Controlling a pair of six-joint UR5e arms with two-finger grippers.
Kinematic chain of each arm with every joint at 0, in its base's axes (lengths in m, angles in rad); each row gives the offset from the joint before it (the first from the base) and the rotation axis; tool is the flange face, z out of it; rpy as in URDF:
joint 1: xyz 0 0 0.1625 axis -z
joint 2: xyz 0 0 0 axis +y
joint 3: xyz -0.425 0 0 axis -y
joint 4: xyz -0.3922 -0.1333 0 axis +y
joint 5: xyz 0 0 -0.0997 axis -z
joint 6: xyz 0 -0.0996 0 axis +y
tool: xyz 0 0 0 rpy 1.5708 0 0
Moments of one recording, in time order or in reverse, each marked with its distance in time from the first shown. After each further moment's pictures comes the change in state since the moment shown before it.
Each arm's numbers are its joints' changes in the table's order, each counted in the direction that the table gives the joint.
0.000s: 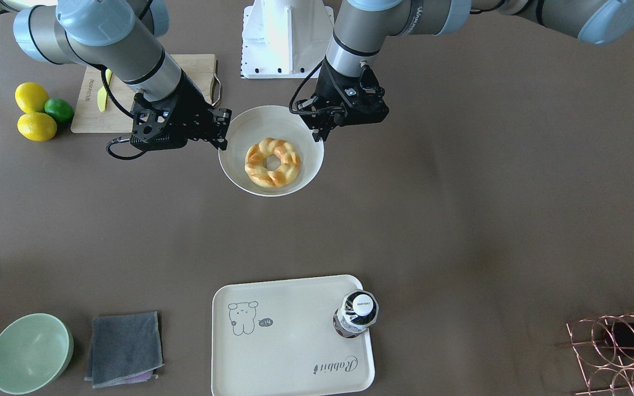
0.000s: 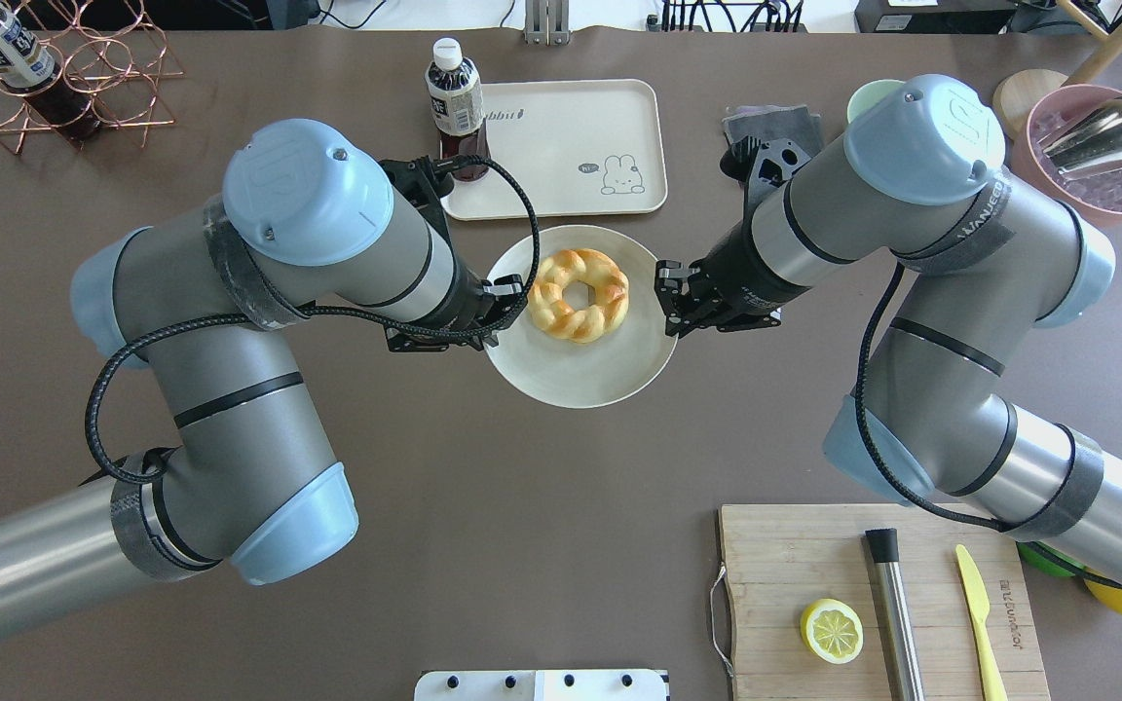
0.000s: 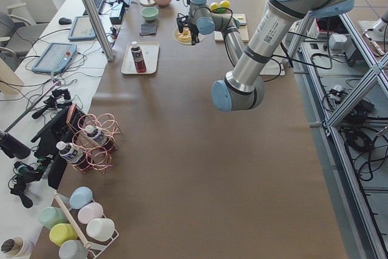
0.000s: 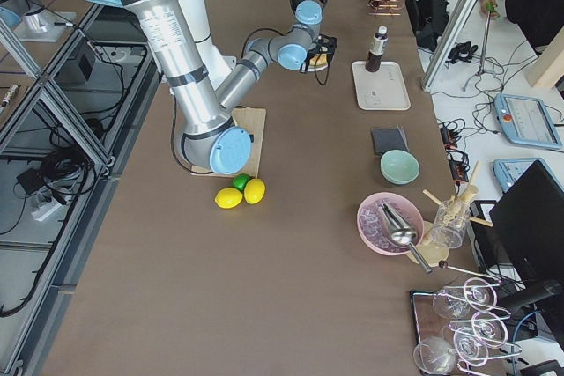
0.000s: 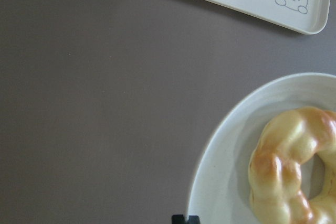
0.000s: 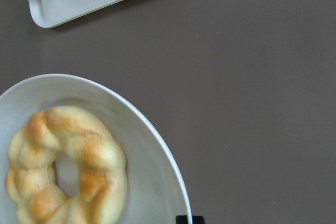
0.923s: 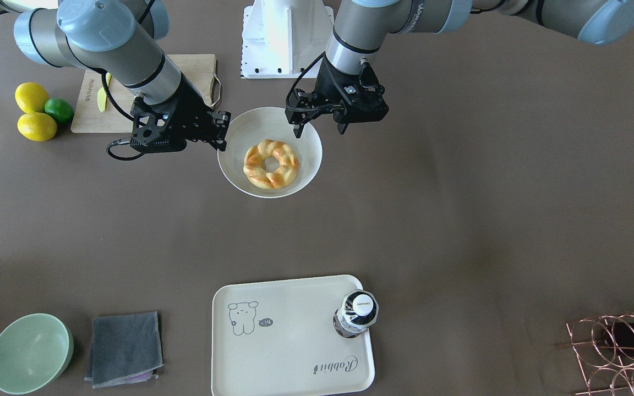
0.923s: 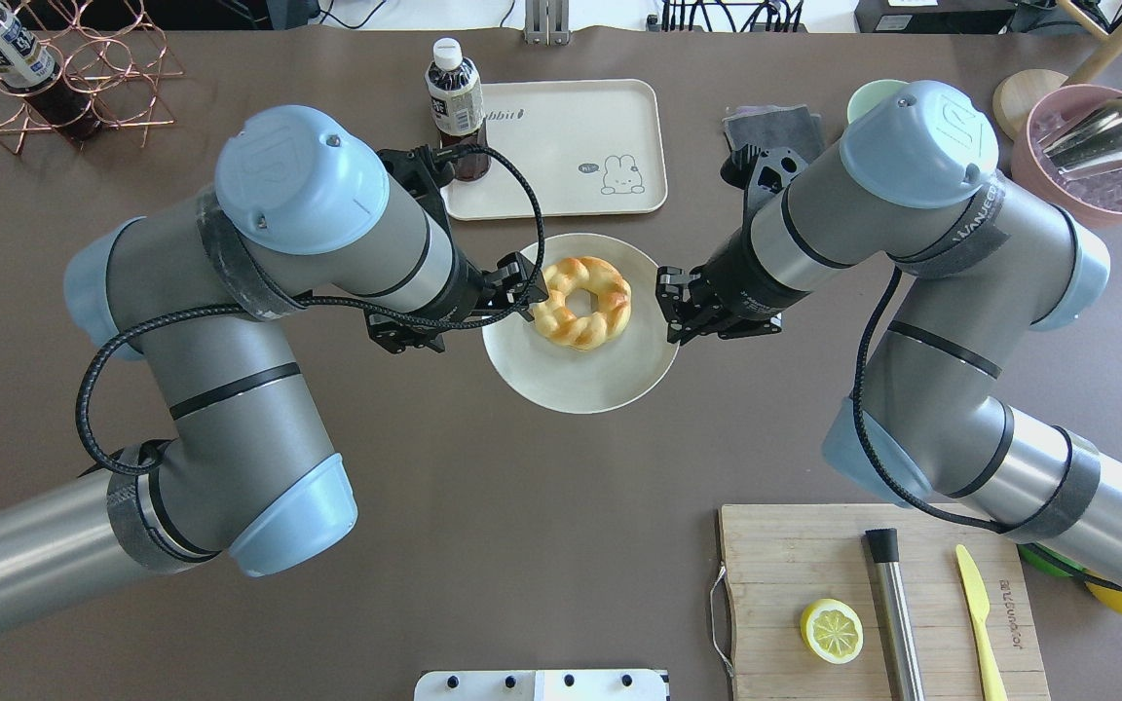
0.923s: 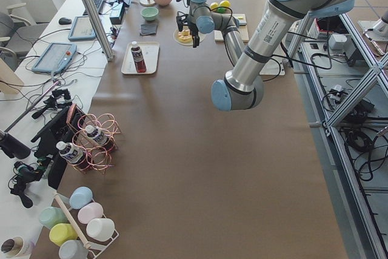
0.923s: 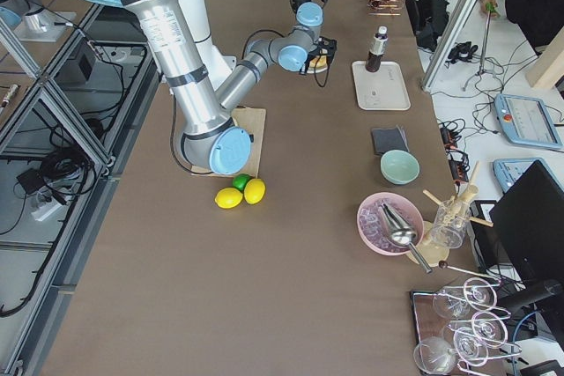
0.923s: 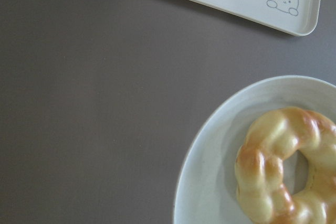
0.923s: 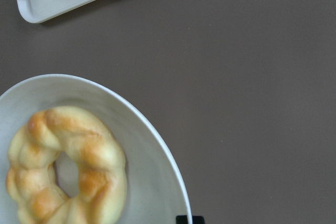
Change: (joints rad) left arm 0.008 0.007 -0.004 0.002 -0.005 -0.004; right arm 0.003 0.003 -0.010 0.002 0.012 -0.011
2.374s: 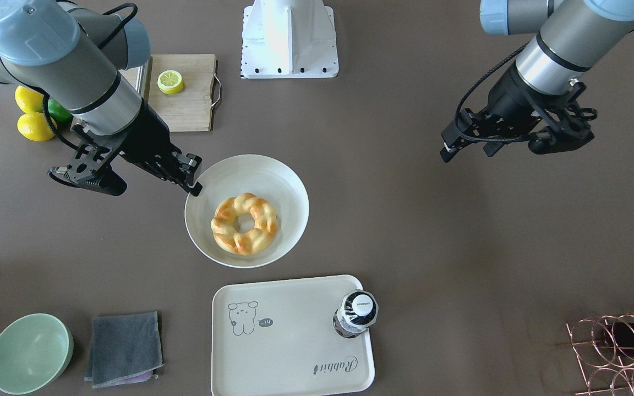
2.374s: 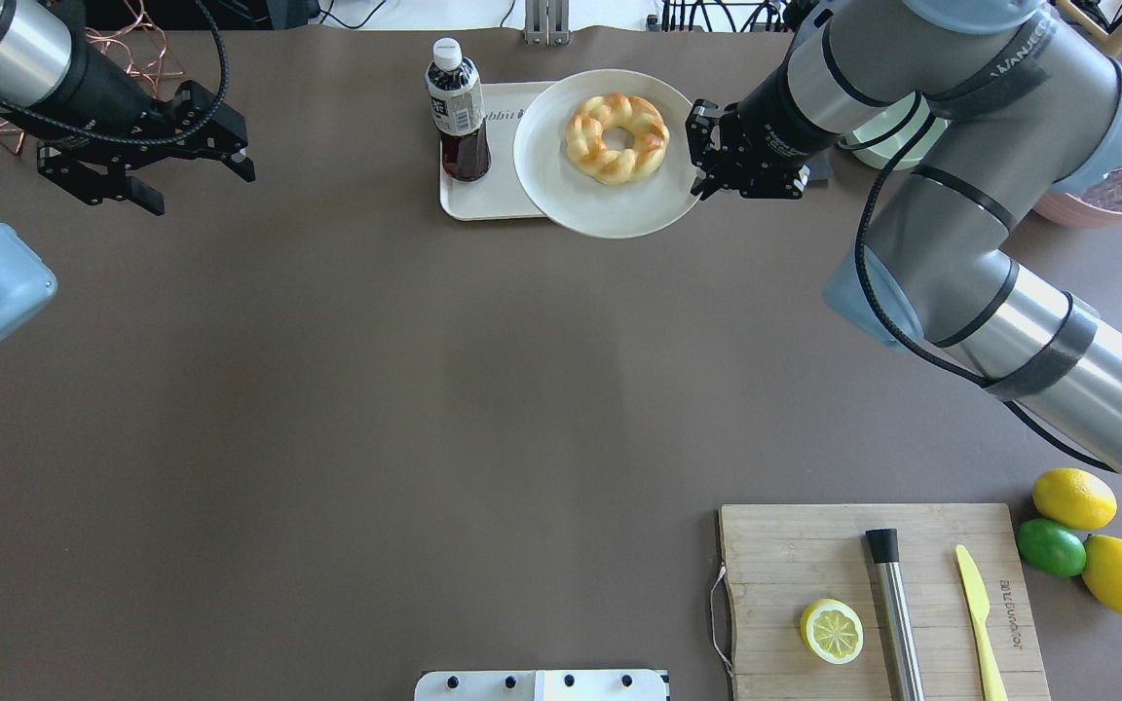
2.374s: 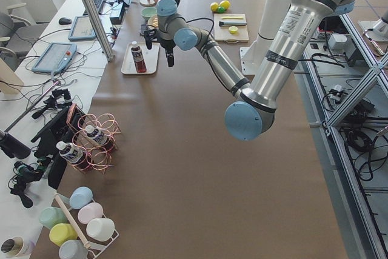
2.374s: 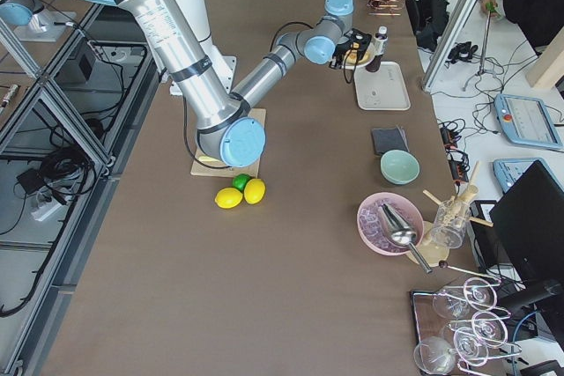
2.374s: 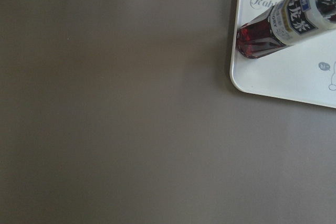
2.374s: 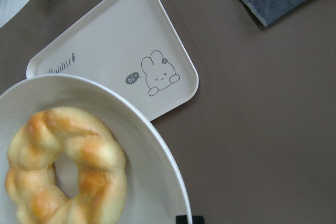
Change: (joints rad) left arm 0.443 -0.262 -0.086 -0.028 -0.360 -0.354; right arm -0.181 -0.122 -0.141 -0.019 0.004 -0.154
